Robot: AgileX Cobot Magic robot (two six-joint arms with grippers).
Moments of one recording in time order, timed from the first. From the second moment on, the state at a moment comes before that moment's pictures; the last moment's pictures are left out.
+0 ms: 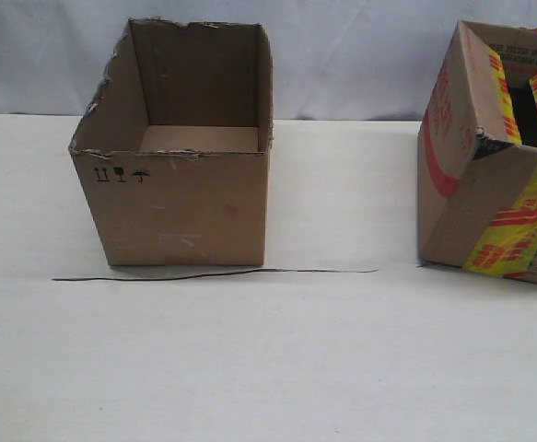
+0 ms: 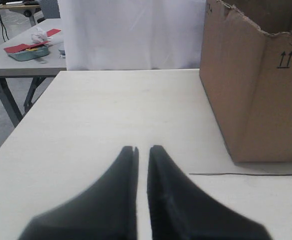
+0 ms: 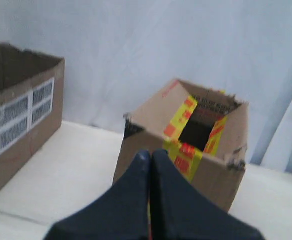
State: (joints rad) left arm -0.02 0.00 0.00 0.20 0.32 -0.13; right arm 0.14 0.00 -0.29 0.23 0.45 -0.40
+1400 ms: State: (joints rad) left arm -0.02 0.00 0.00 0.20 0.32 -0.13; right arm -0.24 1.44 -1.31 0.21 0.78 -0.11
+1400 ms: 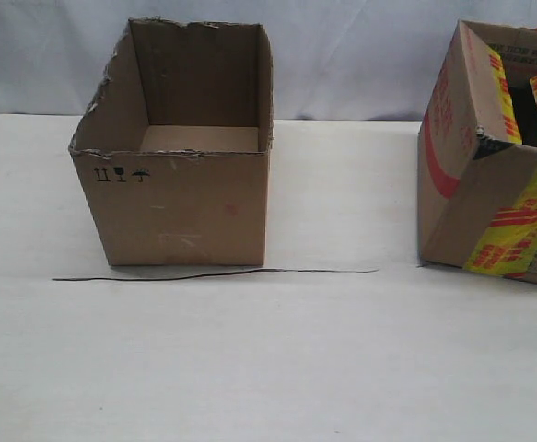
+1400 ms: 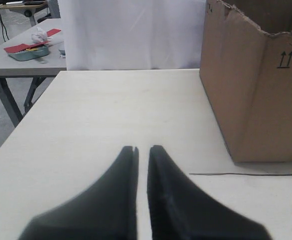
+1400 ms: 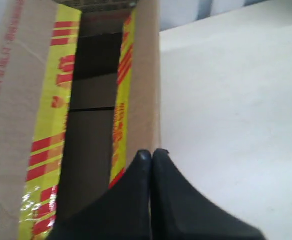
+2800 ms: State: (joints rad) left arm -0.02 0.00 0.00 0.20 0.32 -0.13; right arm -0.51 2.31 -1.60 1.22 1.11 -0.77
